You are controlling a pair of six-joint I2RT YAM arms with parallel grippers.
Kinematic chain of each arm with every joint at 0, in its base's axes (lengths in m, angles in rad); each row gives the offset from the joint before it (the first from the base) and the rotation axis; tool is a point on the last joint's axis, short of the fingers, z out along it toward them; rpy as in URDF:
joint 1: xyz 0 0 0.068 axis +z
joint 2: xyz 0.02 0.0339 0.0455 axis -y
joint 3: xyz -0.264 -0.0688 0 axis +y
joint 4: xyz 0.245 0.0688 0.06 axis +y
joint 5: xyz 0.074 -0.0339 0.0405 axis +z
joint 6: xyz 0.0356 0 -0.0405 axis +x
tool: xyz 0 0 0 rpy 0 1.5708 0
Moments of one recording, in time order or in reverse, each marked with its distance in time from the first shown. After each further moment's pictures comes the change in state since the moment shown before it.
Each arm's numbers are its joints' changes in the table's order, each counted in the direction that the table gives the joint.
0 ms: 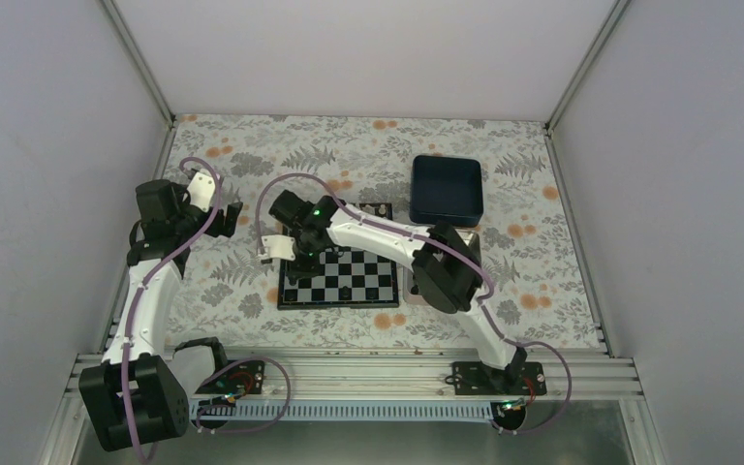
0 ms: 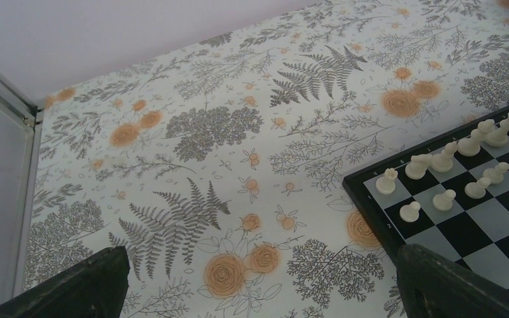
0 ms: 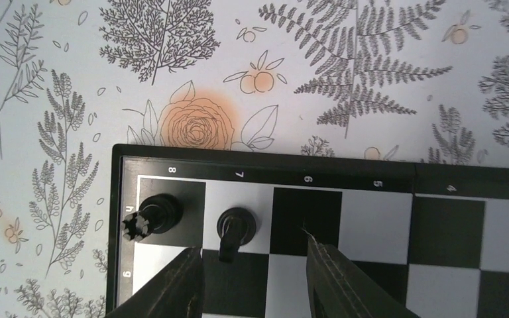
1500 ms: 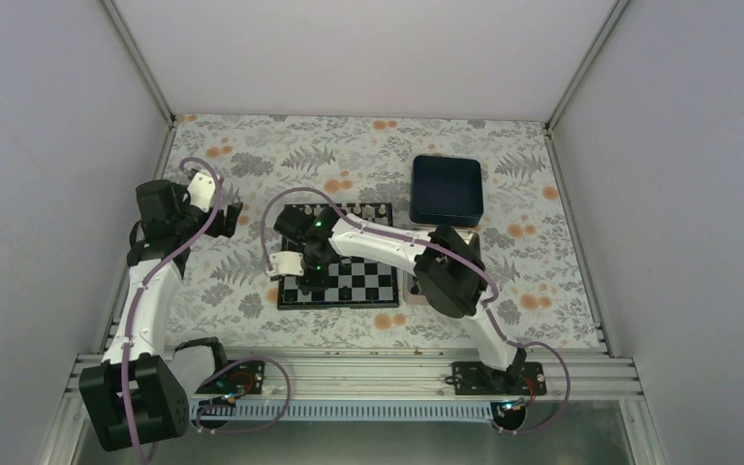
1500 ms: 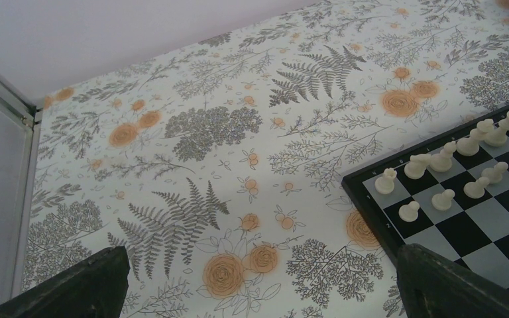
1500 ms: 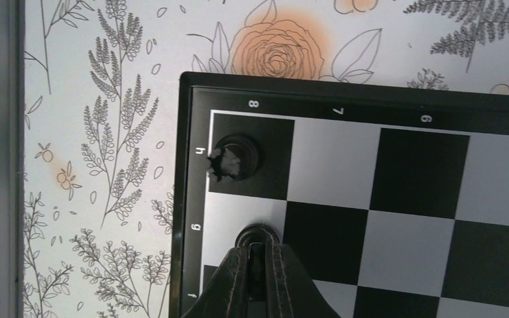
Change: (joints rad) left arm 0.000 0.000 0.002 -0.001 -0.002 0.000; right arm 0.029 0.034 0.111 0.045 0.002 0.000
